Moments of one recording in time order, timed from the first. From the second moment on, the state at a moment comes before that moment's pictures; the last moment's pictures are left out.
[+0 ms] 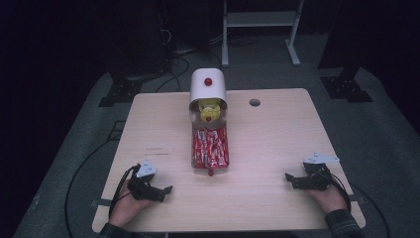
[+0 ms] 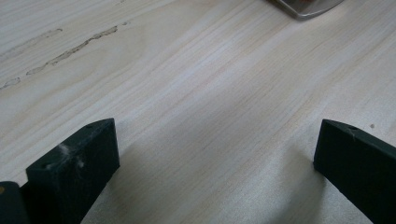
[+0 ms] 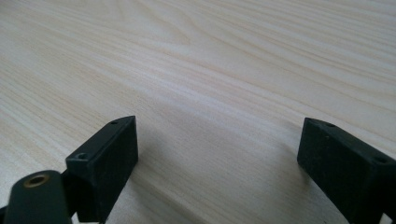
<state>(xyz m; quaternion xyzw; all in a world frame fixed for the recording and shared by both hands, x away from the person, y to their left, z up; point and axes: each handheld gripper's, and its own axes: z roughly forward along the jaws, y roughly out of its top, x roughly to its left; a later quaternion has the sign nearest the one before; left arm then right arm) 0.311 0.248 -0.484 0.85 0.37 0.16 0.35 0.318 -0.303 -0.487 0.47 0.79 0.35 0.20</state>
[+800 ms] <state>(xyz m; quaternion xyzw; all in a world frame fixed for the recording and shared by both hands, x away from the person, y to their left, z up) 0.311 0.248 -0.484 0.85 0.37 0.16 0.35 0.318 -0.295 -0.472 0.47 0.80 0.34 0.18</state>
